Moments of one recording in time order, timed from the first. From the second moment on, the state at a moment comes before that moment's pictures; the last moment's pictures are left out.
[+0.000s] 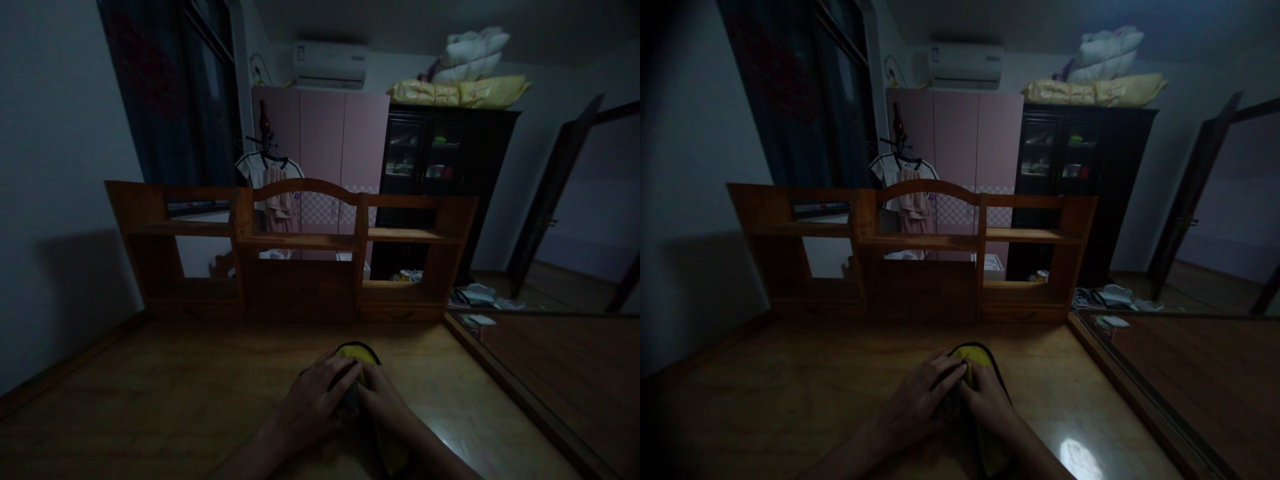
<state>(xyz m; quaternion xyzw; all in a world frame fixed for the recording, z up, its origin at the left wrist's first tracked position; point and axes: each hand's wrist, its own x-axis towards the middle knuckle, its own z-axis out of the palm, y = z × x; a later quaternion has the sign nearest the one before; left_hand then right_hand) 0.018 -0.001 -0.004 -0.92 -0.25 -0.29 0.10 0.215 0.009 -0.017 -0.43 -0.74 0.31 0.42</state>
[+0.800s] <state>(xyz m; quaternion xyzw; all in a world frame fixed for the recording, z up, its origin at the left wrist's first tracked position) 0.019 0.001 -0.004 -0.92 -0.24 -0.30 0.10 0.212 0.006 -0.008 -0.41 -0.74 0.33 0.43</state>
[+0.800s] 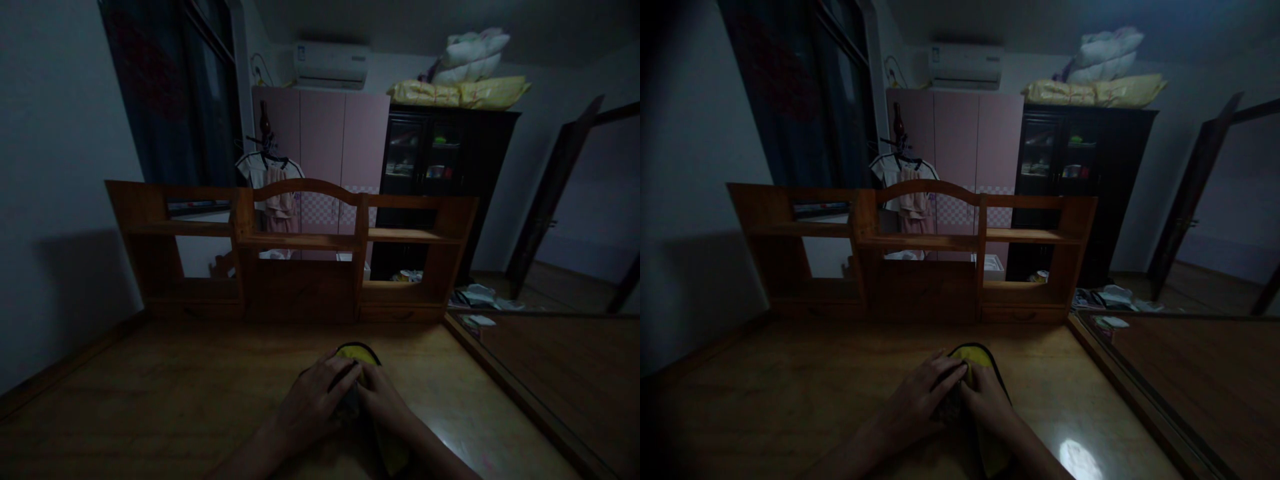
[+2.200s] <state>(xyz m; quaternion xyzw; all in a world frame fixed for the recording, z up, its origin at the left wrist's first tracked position) 0.017 0.000 -0.004 -0.91 -0.26 -0.30 0.12 0.211 0.008 -0.009 -0.38 -0.73 0.35 0.44</state>
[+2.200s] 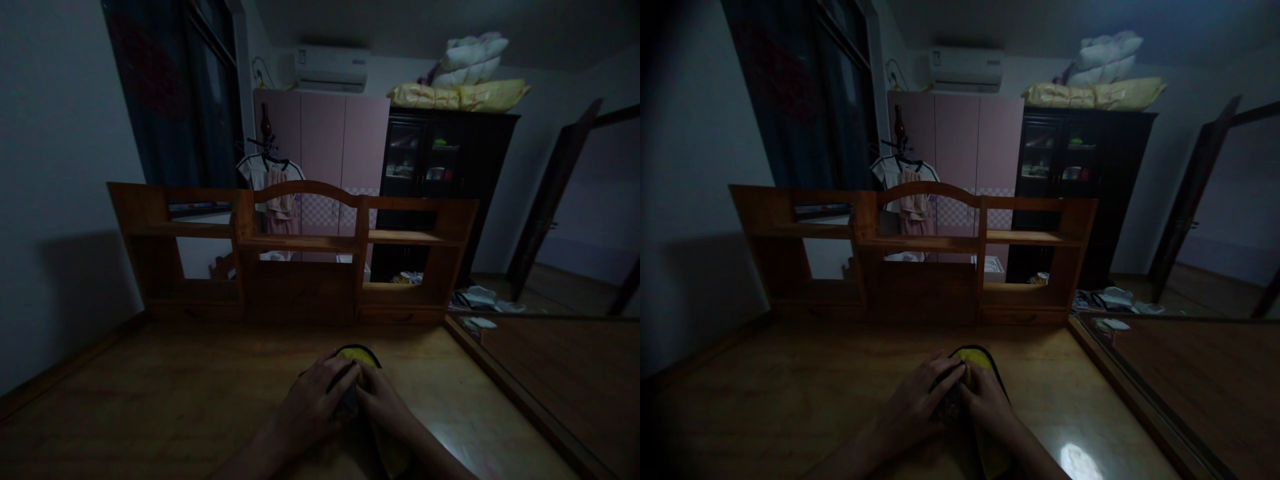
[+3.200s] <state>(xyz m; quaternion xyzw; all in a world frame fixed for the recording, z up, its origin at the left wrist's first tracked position) 0.018 0.001 -0.005 -0.90 -0.26 -0.32 0.12 0.211 0.008 -0.009 -0.44 -0.71 0.37 0.42</state>
